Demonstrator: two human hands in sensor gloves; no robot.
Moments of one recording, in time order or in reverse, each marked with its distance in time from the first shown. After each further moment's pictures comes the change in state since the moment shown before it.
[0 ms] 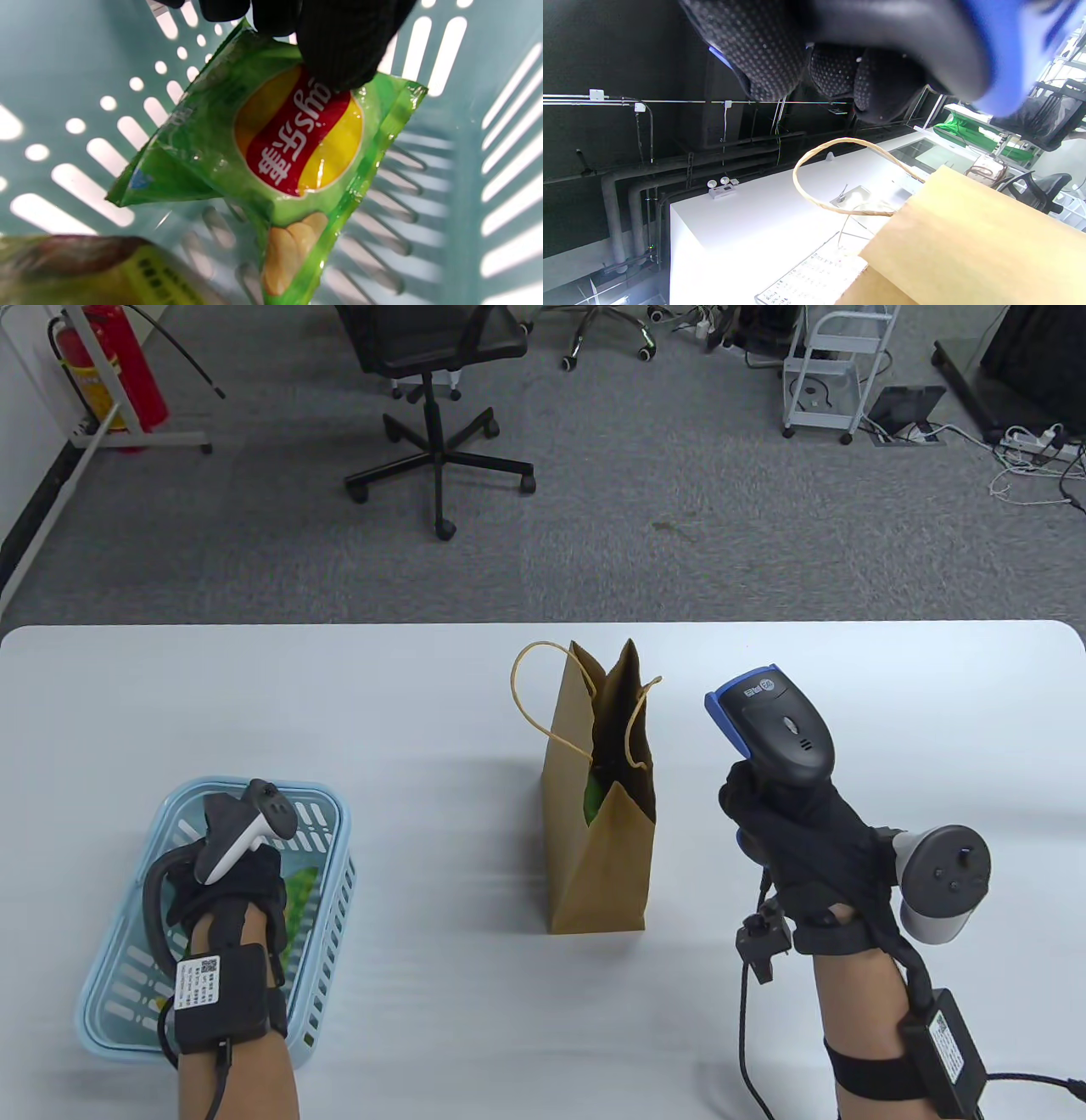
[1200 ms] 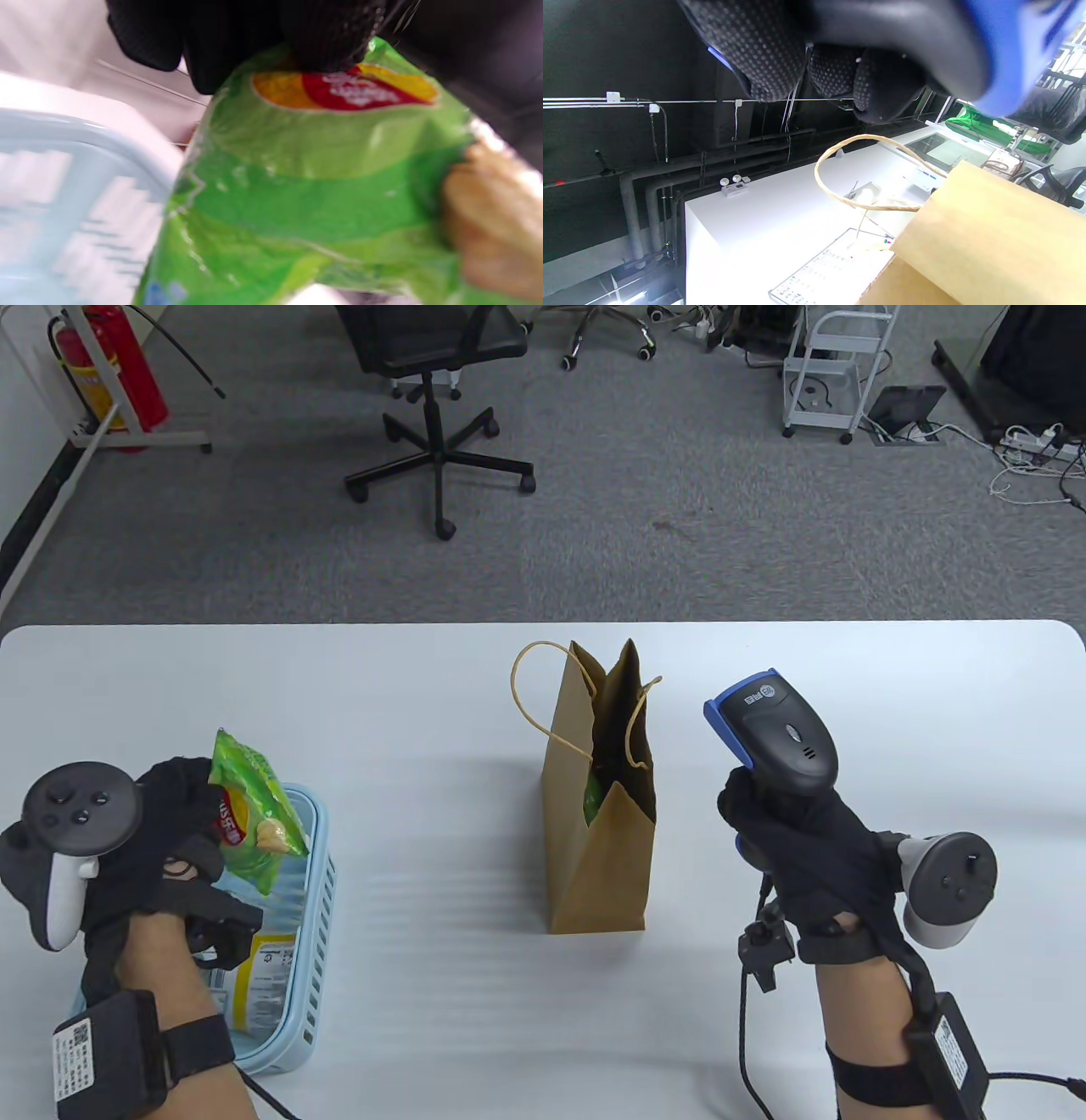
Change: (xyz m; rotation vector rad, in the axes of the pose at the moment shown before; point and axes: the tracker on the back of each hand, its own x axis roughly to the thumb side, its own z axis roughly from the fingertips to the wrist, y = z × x) left_hand -0.074 0.094 0.120 0.581 -0.458 0.915; right_hand 0.008 0.001 0.003 0.025 -0.036 -0.028
